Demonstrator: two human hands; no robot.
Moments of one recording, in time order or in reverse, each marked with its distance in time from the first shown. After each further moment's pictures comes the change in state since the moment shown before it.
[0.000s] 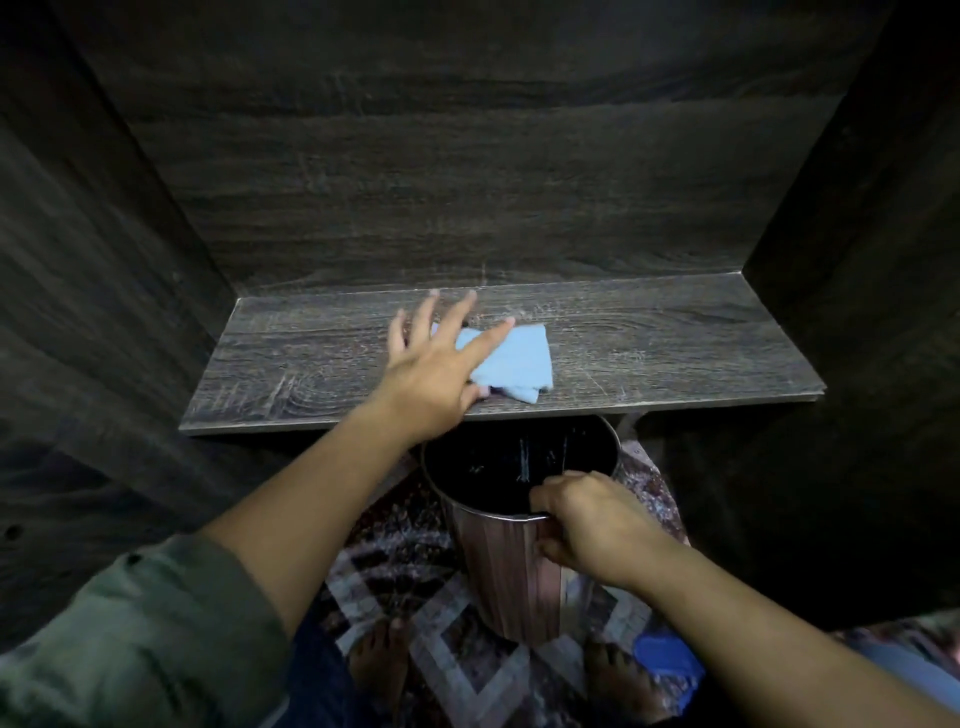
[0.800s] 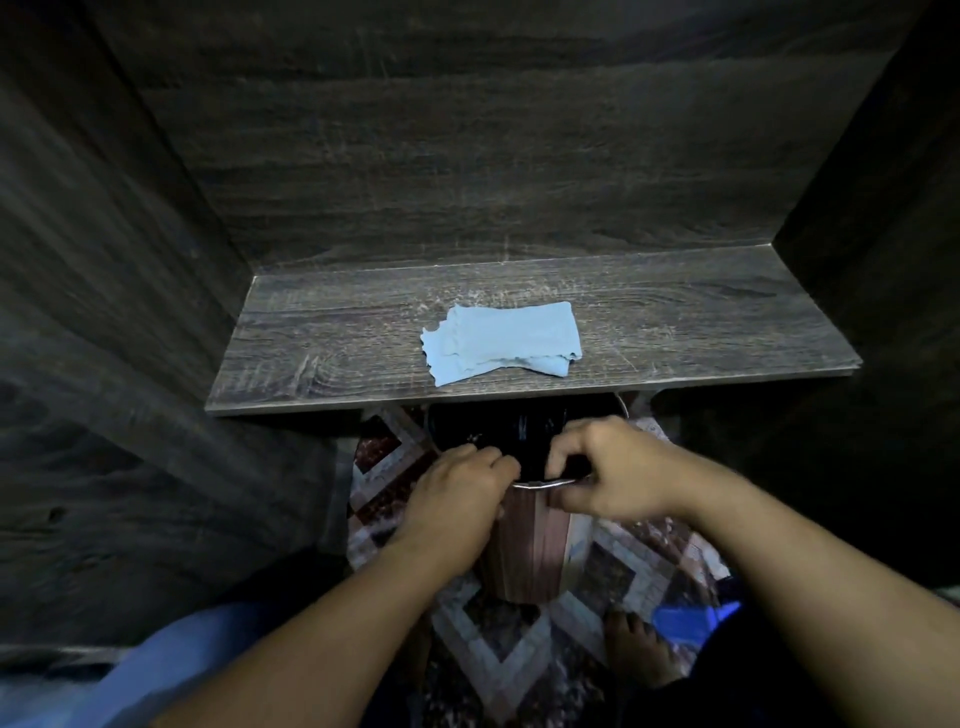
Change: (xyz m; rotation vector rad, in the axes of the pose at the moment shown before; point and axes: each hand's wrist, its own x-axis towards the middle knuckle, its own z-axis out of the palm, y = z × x) left_hand -0.102 0.024 0.045 -0.172 -0.131 0.122; right_hand 0.025 0.003 -0.024 0.301 -0.110 -0.001
